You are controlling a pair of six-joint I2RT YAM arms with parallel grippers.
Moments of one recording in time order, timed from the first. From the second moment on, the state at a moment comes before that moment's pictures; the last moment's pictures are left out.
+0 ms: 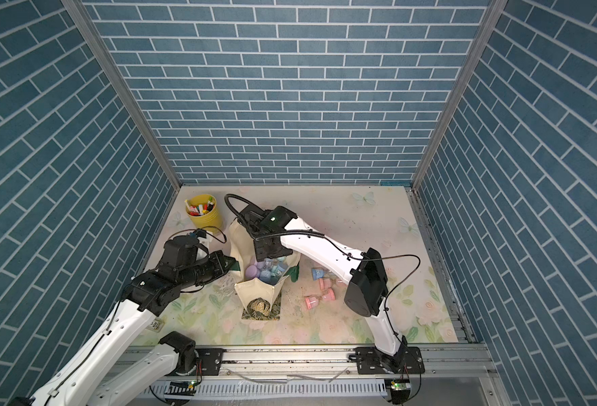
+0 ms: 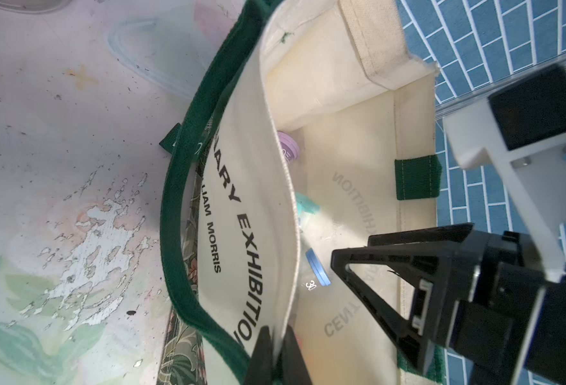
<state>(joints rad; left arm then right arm) -0.40 0.81 0.80 -0.68 0.21 -0.80 1.05 2.04 2.08 -1.30 0.15 0.70</state>
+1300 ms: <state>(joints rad) -0.39 0.81 0.79 -0.65 0.25 -0.80 0.91 1.39 1.09 -1.12 0.23 1.06</state>
